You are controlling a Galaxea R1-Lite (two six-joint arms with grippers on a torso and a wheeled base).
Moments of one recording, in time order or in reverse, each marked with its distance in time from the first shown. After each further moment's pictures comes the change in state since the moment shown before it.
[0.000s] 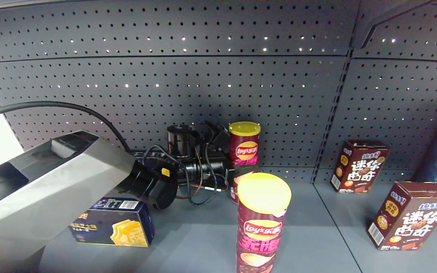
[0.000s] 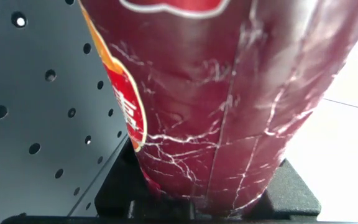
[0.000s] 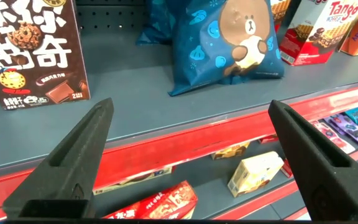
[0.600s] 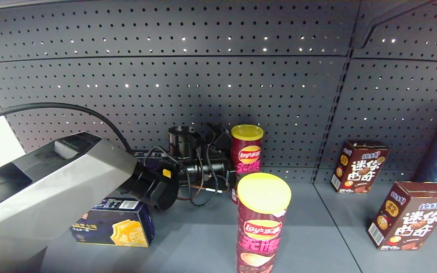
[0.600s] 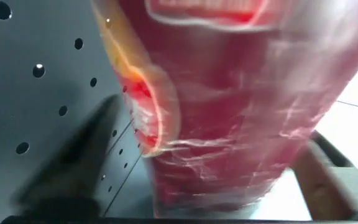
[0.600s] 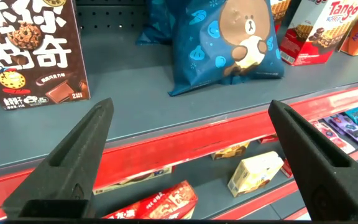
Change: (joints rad) left arm -0.005 0.006 0.001 0.000 0.001 -0.001; right arm 0.000 0.000 -0.001 0.001 0.000 0.000
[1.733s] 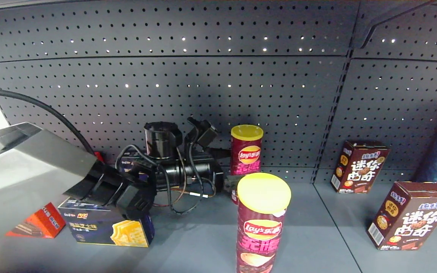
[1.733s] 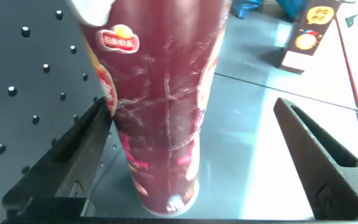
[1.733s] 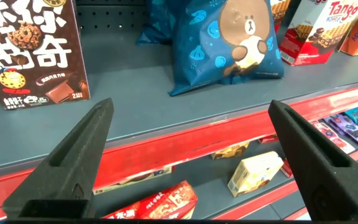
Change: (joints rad) left arm 0.011 -0.193 0.220 -0.020 0.002 0.010; right arm 0.000 0.001 0.000 0.000 0.000 0.000
